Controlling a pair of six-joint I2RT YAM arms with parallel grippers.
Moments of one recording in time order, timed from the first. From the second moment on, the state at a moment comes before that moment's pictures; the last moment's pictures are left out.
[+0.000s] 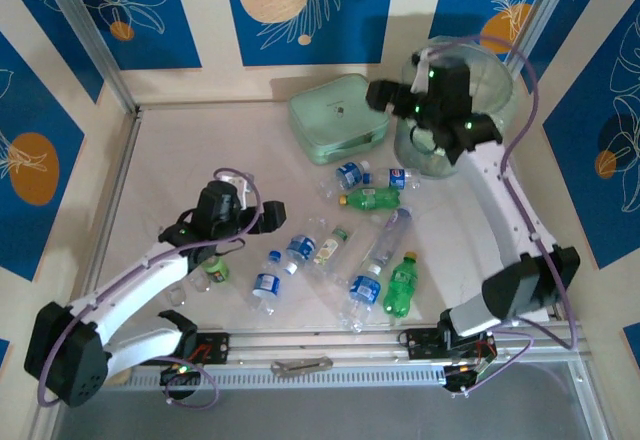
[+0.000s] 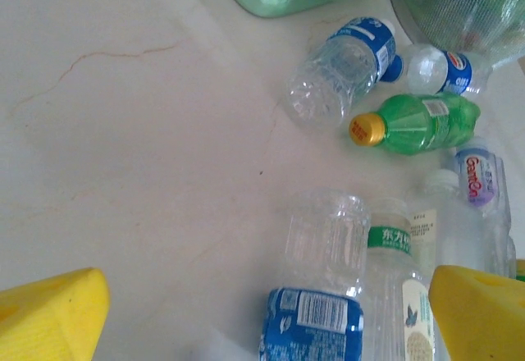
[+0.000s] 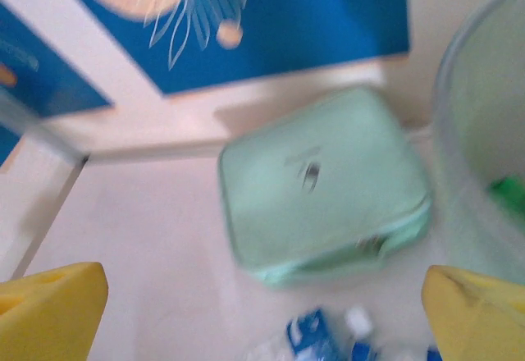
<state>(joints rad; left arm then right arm) -0.53 1.05 0.67 -0.26 0.10 -0.53 0.27 1.46 1.54 -0.54 -0.14 0.38</state>
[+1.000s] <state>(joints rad) -0.93 1.07 0.60 -0.77 -0.01 -0.66 0.44 1.34 1.05 -0.23 -0.18 0.67</state>
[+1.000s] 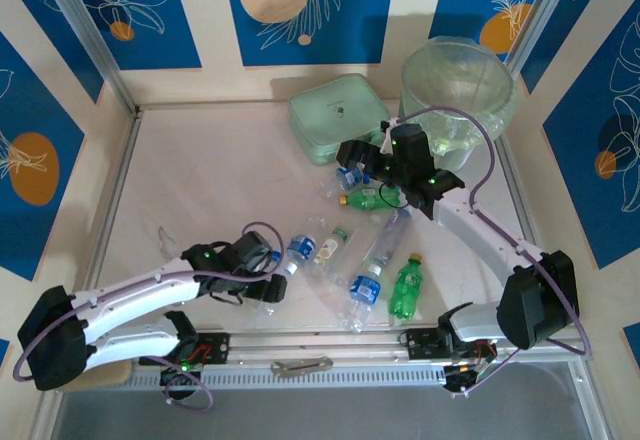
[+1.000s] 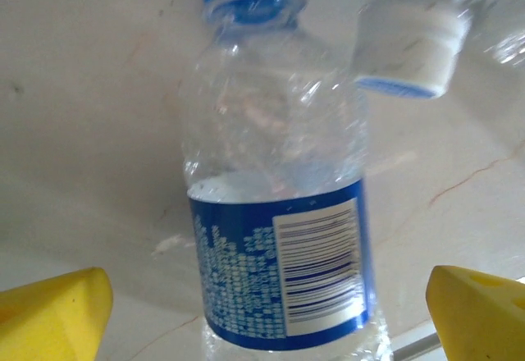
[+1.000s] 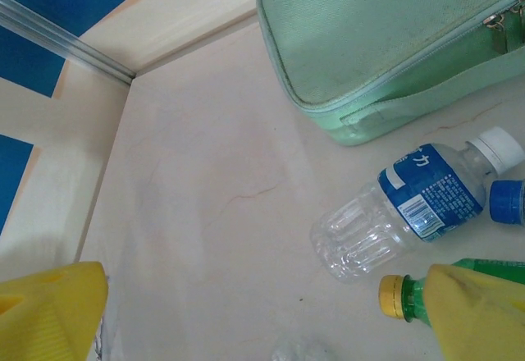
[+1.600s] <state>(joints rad) -1.03 1.23 0.55 -0.69 -0.08 -0.69 0.42 1.34 1.03 -0.22 -0.18 0.71</state>
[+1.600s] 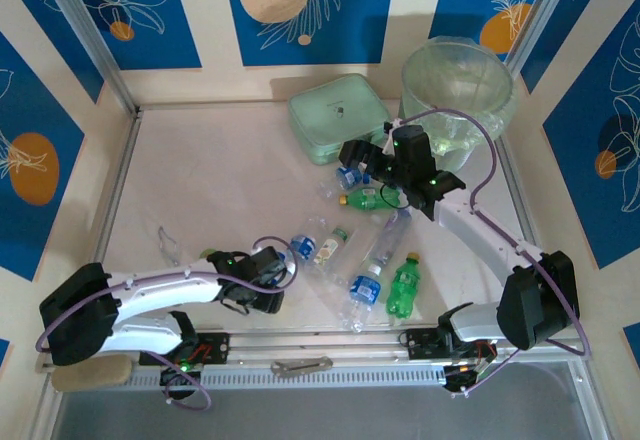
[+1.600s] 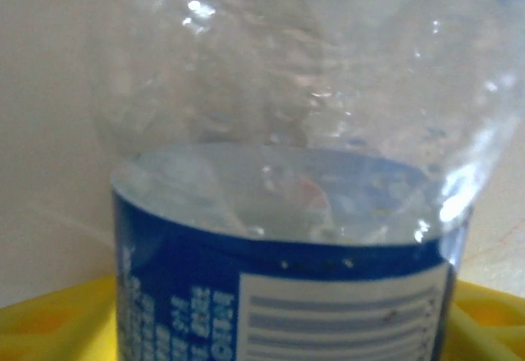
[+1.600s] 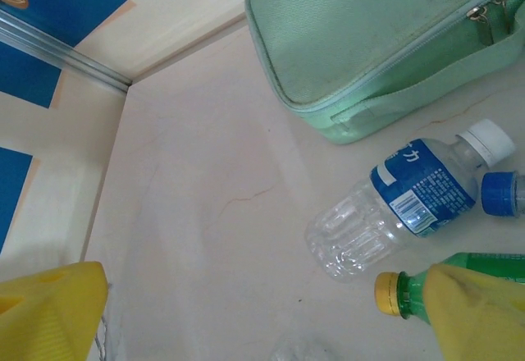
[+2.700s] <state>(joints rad) -0.81 1.21 0.76 -0.19 -0.13 -0.55 0.46 1.39 1.00 -0.01 -0.52 0.74</state>
